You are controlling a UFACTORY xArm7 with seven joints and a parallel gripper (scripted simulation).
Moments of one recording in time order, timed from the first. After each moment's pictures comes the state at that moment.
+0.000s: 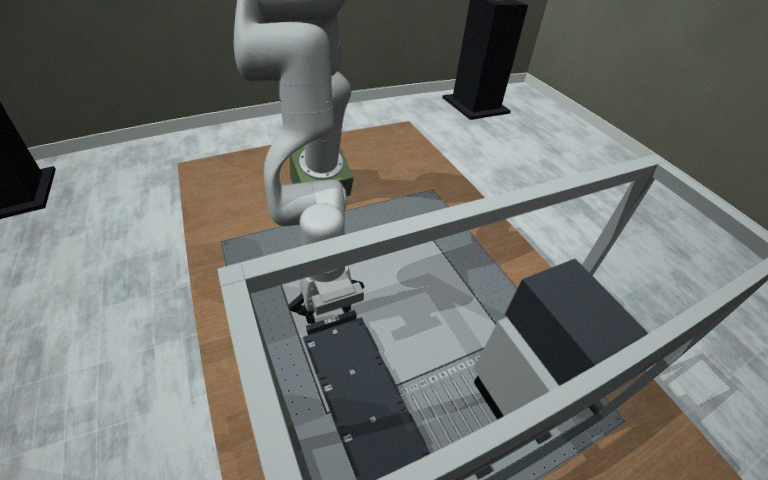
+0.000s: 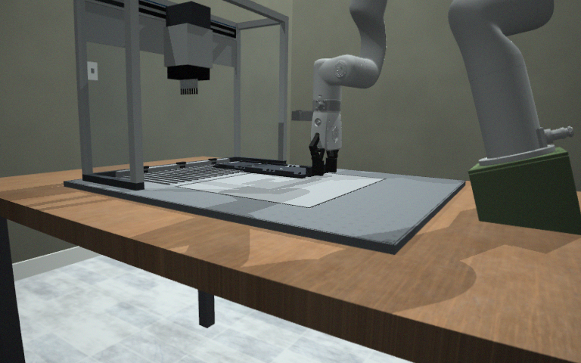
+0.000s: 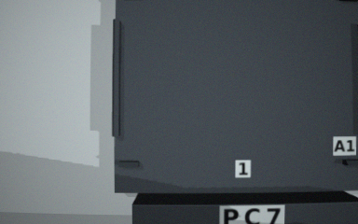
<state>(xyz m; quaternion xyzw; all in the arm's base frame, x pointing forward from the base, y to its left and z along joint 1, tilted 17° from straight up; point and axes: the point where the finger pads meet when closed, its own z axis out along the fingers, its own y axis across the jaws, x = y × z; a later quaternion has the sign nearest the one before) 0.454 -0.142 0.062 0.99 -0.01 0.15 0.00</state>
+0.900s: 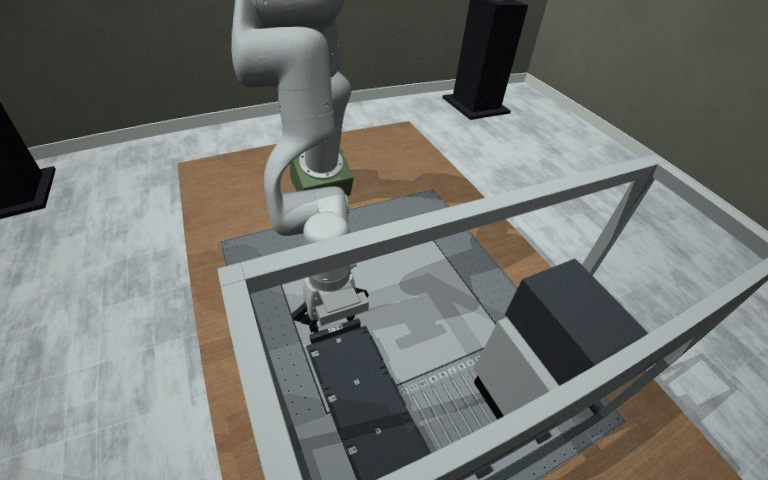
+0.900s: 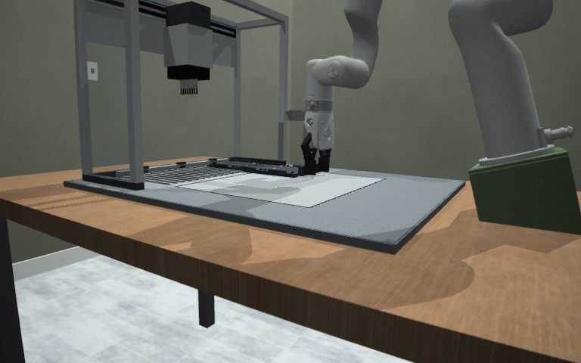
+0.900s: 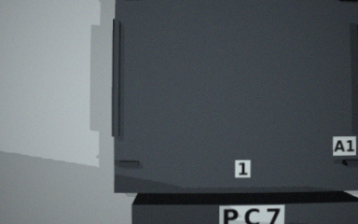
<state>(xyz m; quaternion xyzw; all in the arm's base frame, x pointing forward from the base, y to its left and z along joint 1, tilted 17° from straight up) 0.476 -0.143 0.069 0.99 -0.01 0.15 0.00</state>
